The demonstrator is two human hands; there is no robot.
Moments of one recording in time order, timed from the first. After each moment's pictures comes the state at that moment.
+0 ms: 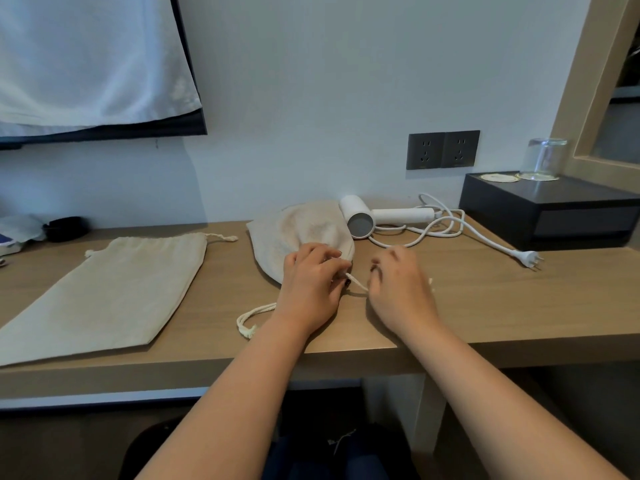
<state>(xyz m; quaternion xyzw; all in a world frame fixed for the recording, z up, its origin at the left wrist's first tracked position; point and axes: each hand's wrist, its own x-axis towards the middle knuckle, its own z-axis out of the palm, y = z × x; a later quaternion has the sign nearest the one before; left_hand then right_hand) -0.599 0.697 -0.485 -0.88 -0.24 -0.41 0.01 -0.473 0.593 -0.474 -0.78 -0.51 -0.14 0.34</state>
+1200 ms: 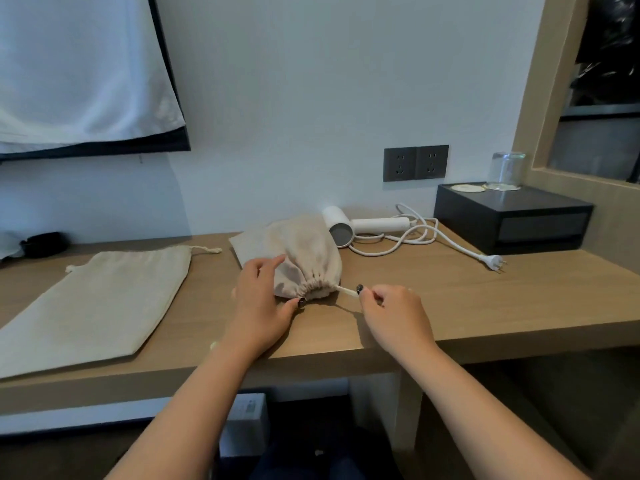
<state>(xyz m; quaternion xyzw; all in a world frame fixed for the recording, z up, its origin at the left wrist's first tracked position) -0.645 0.688 -0.476 -0.86 -0.35 -0.37 -0.09 -0.481 0.550 -0.476 -0.79 -0.45 0.02 0.43</state>
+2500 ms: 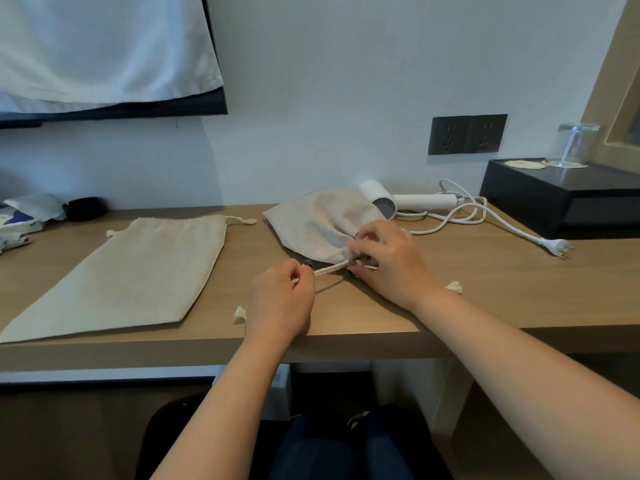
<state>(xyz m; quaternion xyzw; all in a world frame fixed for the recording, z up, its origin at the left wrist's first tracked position) -0.673 0.667 -0.476 -0.75 -0.45 -0.42 -0.23 -0.480 0.626 -0.472 -0.62 -0.69 -0.21 0.32</state>
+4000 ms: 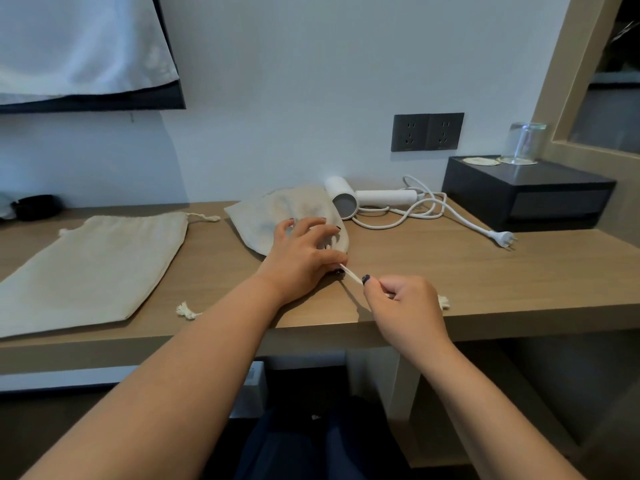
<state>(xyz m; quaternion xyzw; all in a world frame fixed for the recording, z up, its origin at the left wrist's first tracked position) -0.601 0.696 -0.467 -0.95 -0.15 -0.27 0.09 -0.503 0.517 -0.472 -0.73 -0.48 0.06 0.49</state>
